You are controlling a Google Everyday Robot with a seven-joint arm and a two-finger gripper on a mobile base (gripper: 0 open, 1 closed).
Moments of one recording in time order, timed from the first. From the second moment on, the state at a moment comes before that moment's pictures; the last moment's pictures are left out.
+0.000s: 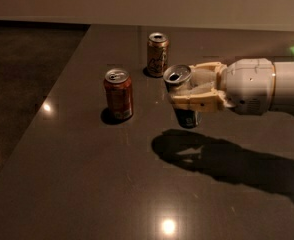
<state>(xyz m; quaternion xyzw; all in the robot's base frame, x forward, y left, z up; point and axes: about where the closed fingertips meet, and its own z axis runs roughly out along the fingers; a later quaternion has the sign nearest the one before) 0.465 -0.071 0.964 -0.50 0.60 0.32 0.53</state>
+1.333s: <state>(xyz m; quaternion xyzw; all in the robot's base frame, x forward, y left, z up) 0.482 -0.094 0.936 -0.44 0.58 0.36 0.58</state>
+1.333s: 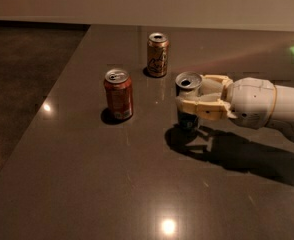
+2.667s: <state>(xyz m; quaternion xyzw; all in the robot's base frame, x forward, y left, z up) 0.491 -0.103 0.919 -0.41 0.59 0.38 0.59</state>
